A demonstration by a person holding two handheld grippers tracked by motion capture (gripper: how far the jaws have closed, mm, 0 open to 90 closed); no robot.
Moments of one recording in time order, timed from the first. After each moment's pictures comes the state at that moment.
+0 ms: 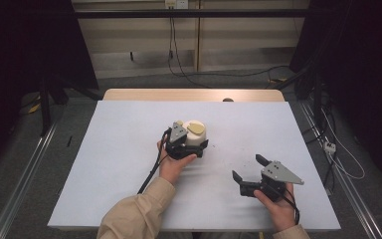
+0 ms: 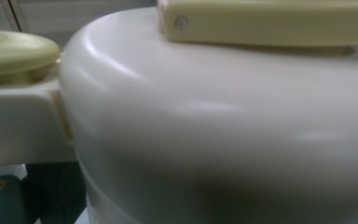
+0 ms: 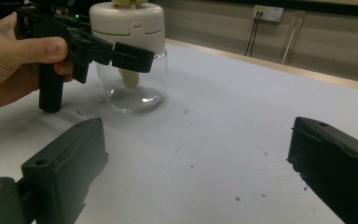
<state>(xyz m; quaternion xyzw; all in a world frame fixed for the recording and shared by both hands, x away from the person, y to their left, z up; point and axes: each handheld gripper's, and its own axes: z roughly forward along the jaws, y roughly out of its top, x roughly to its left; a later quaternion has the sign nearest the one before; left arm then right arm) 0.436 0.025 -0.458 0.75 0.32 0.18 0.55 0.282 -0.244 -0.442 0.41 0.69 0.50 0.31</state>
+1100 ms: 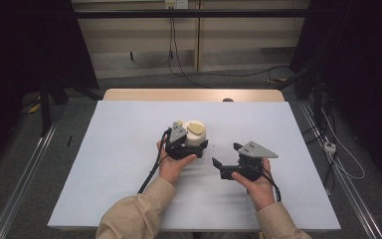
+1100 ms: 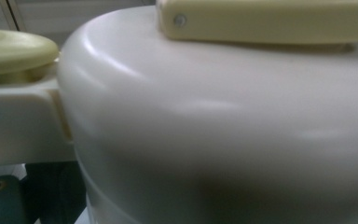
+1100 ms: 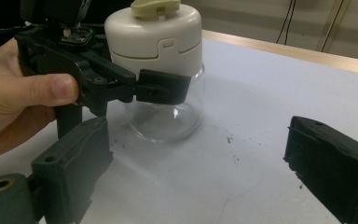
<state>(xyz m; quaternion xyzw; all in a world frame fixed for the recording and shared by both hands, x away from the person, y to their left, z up) 0.436 0.026 -0.459 0.75 0.32 0.18 0.56 0.333 -0.201 -0.428 0.42 0.72 0.50 0.24</state>
